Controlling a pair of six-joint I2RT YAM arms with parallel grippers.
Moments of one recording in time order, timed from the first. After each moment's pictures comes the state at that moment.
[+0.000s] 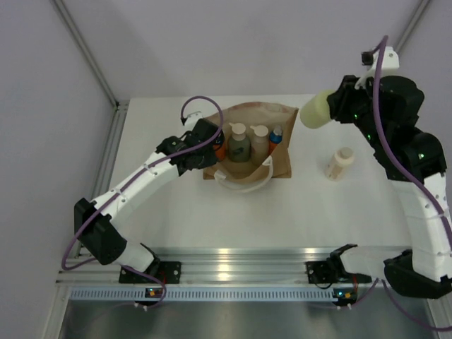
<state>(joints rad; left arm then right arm) -0.68 1.48 1.41 -0.84 -0.39 -0.83 0.43 1.23 1.88 -0.85 0.26 0.13</state>
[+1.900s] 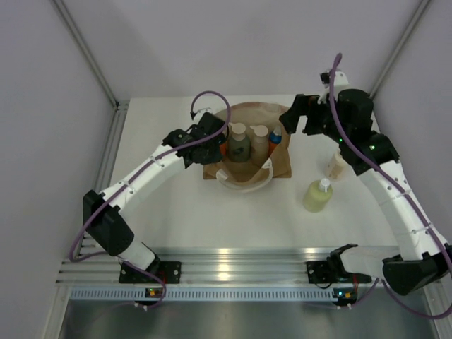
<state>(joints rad) -0.68 1.56 1.50 -0.87 -0.33 -0.73 0.36 1.17 1.43 -0.54 -0.08 0.26</state>
